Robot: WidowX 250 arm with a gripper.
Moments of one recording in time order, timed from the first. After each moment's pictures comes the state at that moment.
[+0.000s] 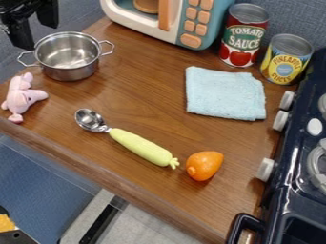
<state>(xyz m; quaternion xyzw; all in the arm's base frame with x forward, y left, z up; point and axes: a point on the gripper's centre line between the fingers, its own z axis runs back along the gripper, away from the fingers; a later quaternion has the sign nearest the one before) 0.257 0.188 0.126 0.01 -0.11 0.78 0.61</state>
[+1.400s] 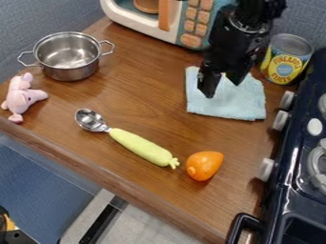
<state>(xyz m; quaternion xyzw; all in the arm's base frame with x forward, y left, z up) 0.386 -0.054 0.076 0.02 -0.11 0.56 0.82</state>
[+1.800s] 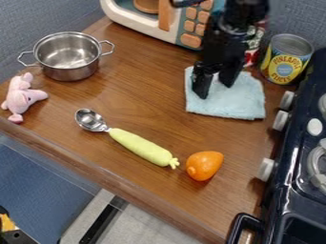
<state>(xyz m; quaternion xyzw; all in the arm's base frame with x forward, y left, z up) 0.401 -0.033 0.056 0.02 -0.08 0.57 0.82</state>
